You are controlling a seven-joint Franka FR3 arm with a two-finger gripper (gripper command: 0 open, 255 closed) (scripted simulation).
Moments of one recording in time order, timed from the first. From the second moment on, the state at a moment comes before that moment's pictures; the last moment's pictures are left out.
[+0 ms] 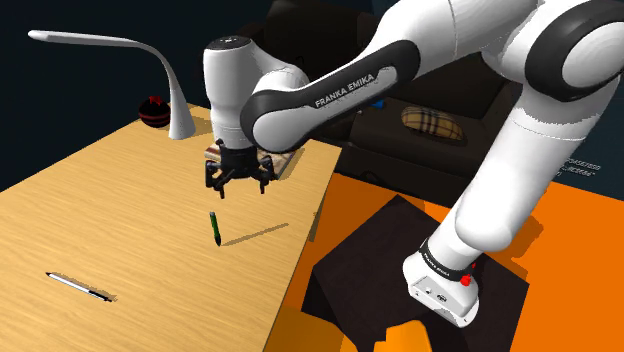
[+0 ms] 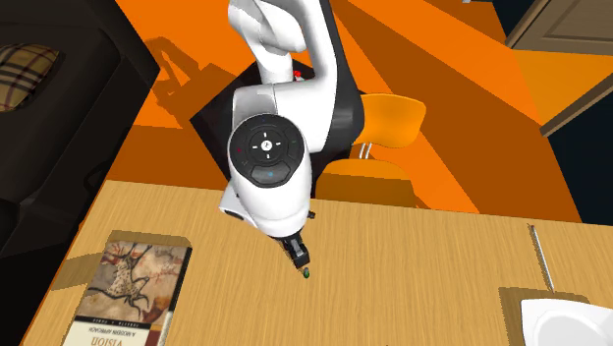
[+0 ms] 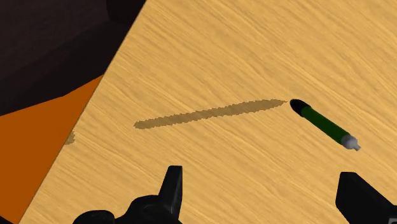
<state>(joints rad) 0.09 0.12 0.63 -2.05 -0.10 2.13 1.26</state>
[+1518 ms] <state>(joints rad) 0.24 0.47 0.57 -1.84 -0.31 2.20 1.50</state>
